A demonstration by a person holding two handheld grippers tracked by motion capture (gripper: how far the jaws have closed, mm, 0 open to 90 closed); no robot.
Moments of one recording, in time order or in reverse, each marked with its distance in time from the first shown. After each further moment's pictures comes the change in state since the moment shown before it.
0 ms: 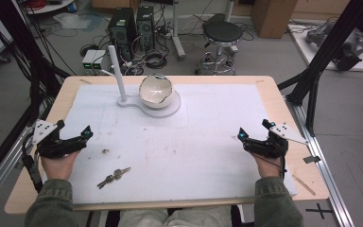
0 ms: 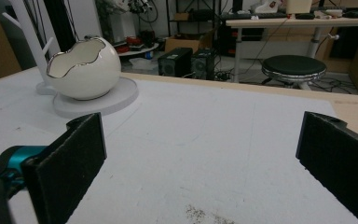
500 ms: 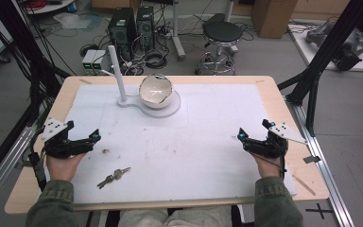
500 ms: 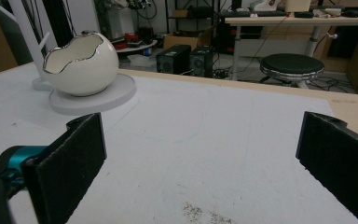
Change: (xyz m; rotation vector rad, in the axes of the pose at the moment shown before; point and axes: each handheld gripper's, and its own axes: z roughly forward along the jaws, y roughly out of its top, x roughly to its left) left arm -0.019 0.005 0.005 0.097 -0.091 0.049; right arm -0.001 0.000 0.001 0.009 -0.009 -0.016
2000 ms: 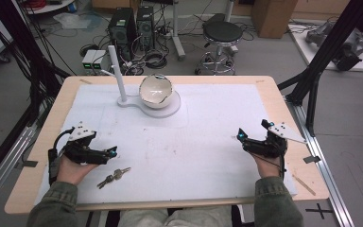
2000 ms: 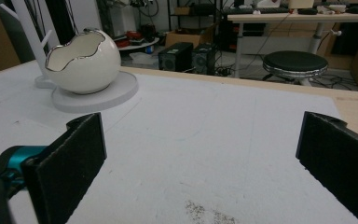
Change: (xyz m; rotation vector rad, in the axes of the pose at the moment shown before) left arm -0.032 -0.008 0.021 0.276 -0.220 0.133; right arm 0.001 0.000 0.001 0.013 0.011 0.004
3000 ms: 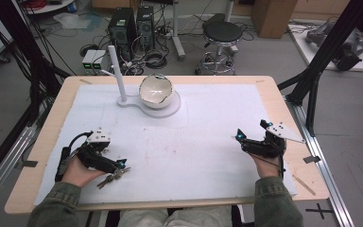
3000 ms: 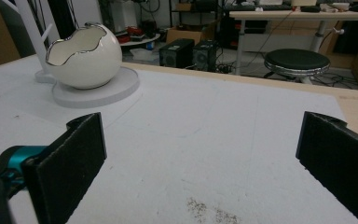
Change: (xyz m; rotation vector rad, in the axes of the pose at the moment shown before) left arm -0.020 0.000 0.019 0.190 -0.144 0.092; right arm 0.002 -0.001 0.002 0.015 0.004 -0.015
